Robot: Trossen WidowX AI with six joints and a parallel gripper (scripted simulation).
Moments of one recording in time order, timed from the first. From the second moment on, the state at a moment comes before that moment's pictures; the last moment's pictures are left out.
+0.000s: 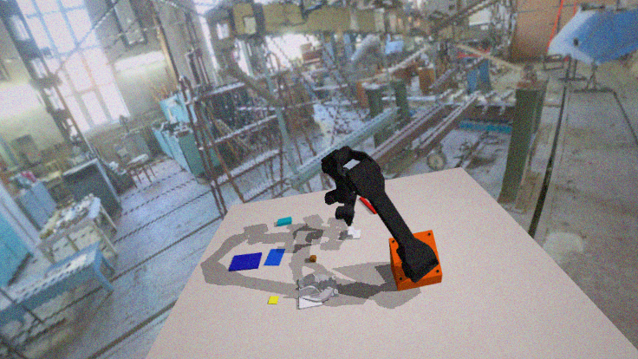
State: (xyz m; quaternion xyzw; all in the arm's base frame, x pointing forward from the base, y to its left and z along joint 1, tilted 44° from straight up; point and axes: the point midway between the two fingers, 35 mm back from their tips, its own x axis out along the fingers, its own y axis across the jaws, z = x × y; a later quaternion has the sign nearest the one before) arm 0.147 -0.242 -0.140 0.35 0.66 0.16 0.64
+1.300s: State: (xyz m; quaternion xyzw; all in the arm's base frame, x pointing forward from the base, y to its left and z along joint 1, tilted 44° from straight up) arm 0.222 -0.181 -0.057 0.30 0.65 0.20 0.67
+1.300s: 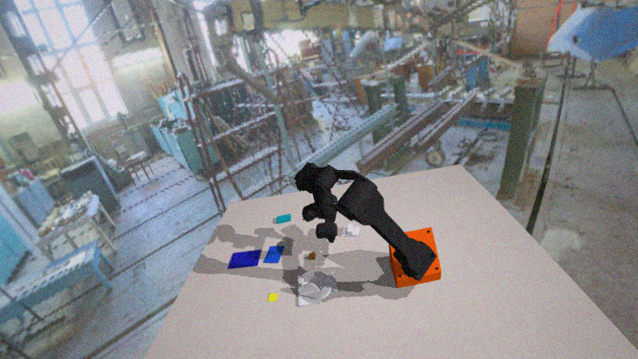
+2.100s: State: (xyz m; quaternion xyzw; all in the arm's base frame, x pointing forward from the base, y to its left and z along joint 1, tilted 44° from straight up) arm 0.248 -0.124 -0.010 0.28 0.64 0.23 0.68
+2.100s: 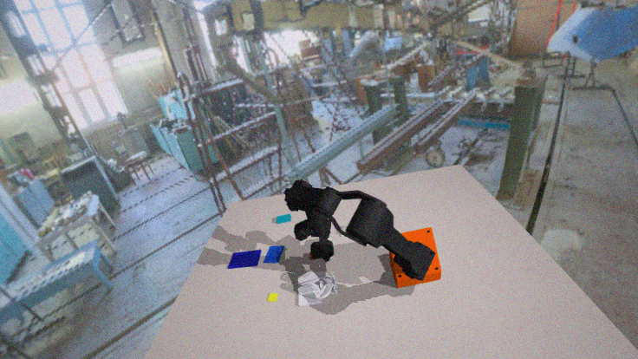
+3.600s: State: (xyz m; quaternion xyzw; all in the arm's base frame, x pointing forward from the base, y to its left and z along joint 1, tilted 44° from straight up) arm 0.255 -0.071 0.025 0.26 0.63 0.26 0.68
